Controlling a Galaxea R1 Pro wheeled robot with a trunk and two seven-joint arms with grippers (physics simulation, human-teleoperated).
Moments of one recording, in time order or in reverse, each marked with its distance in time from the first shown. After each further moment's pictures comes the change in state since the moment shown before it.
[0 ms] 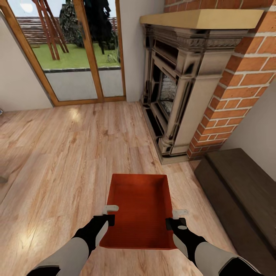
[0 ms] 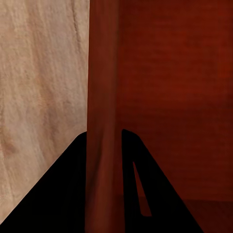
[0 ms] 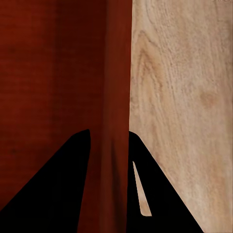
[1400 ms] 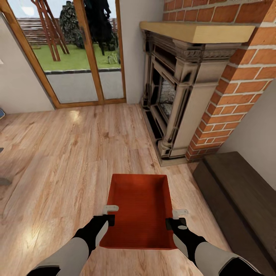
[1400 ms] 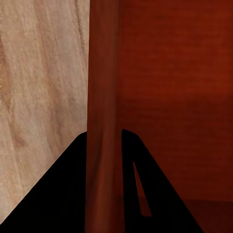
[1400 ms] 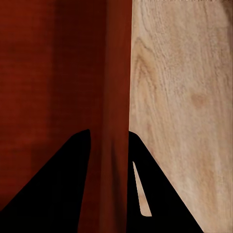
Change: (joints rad) left arm 0.000 0.000 0.000 0.000 0.001 0.000 0.000; right arm 0.000 -0.001 -0.001 0.000 0.001 0.001 0.003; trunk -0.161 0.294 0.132
